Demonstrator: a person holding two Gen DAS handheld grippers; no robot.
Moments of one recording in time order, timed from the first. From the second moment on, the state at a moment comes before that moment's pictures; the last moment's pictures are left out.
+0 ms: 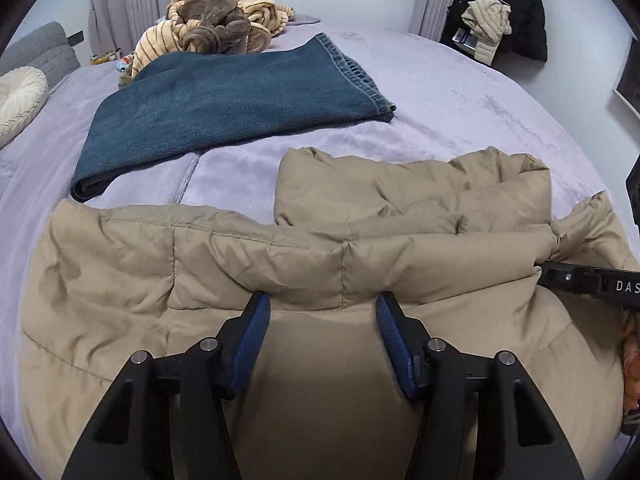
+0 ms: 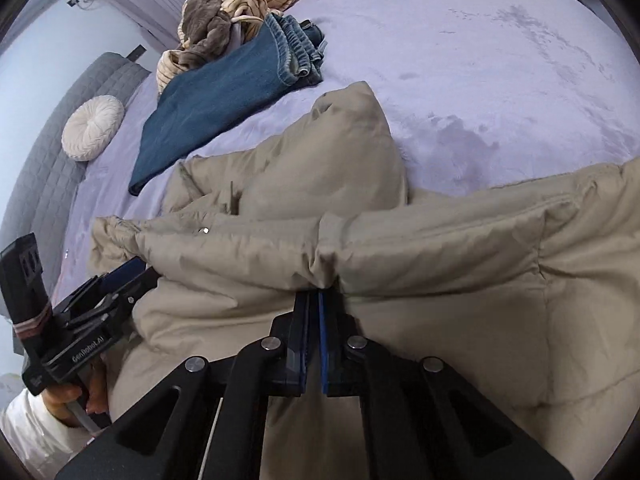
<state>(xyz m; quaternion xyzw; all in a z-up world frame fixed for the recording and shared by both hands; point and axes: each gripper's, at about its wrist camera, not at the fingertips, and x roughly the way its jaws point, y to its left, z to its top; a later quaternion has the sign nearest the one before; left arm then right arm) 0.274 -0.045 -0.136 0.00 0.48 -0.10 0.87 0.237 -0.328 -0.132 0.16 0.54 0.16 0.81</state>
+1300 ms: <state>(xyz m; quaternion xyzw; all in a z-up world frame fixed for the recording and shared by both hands) 0.217 0.066 -0.099 -0.03 0.52 0.03 0.85 0.155 -0.435 -0.086 0.26 0.50 0.02 0.83</state>
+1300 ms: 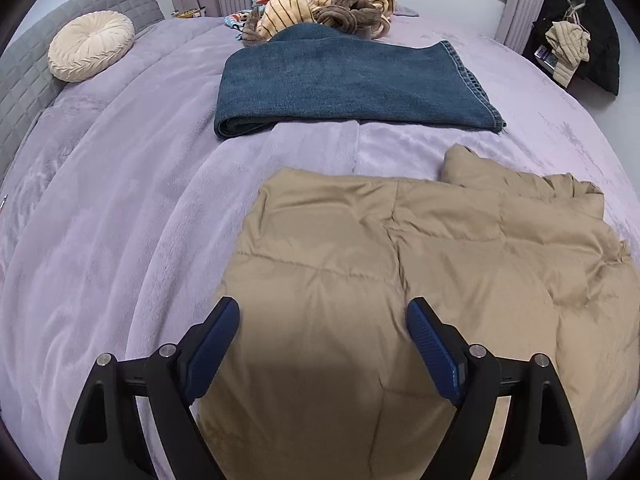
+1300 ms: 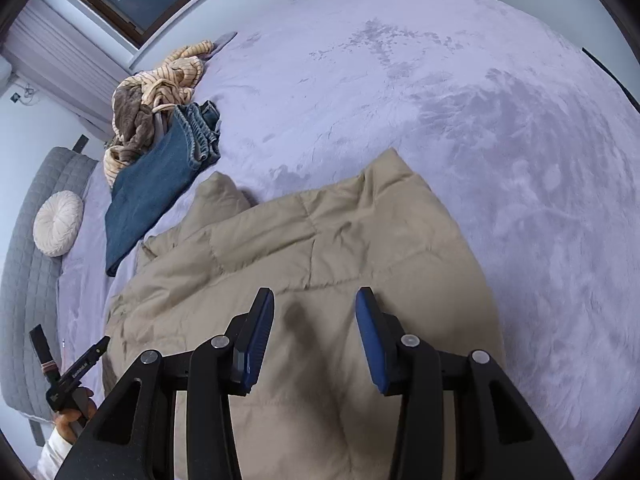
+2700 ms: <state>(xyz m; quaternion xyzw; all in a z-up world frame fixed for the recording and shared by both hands) 0.080 0.078 -0.126 -0.22 0.58 -0.01 0.78 0.004 -0.439 -0.134 0.42 0.52 0.02 0.74</state>
